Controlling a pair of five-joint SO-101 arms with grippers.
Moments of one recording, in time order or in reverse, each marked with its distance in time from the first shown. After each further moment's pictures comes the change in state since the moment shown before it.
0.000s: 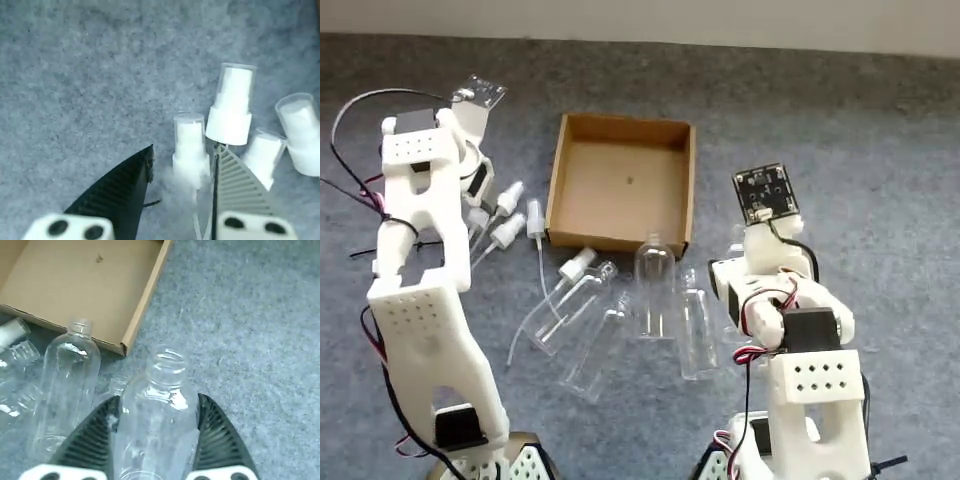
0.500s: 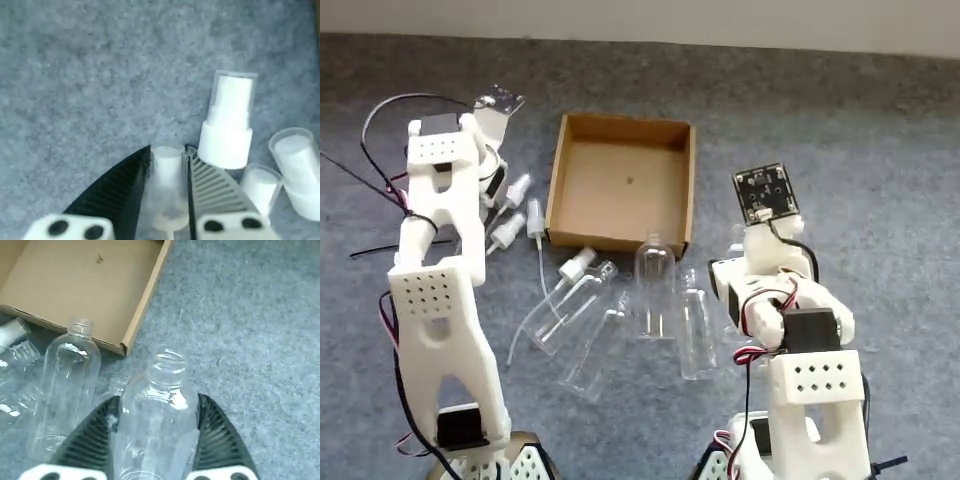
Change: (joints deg) left arm 0.1 12.8 -11.4 0.1 0.3; right arm 0.0 -0.2 0.0 0.0 0.0
